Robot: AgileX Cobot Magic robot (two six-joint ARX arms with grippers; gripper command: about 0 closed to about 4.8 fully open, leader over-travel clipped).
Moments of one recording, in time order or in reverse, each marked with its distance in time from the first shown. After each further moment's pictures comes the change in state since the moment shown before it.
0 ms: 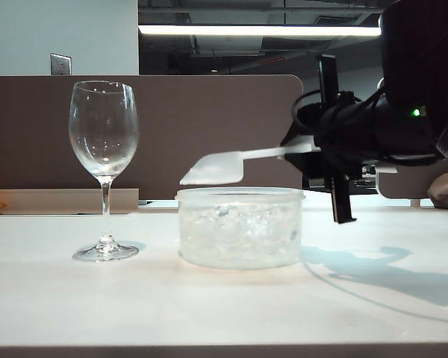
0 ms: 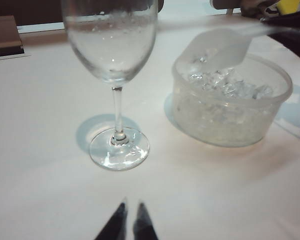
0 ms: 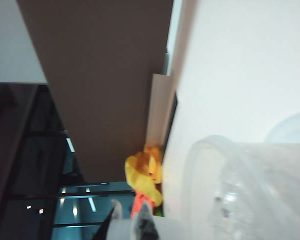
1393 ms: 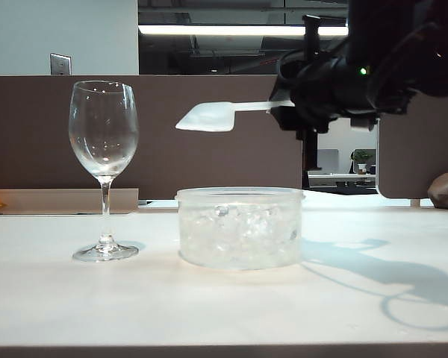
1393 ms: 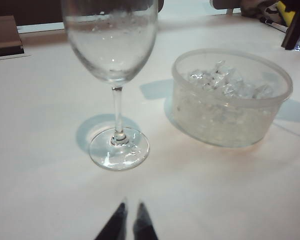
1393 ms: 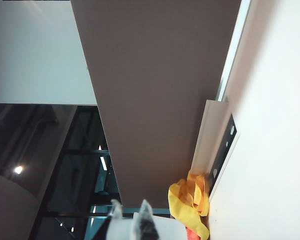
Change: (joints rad) left arm 0.000 0.000 0.000 0.000 0.000 0.000; right arm 0.000 -0.003 0.223 -0.110 0.077 0.027
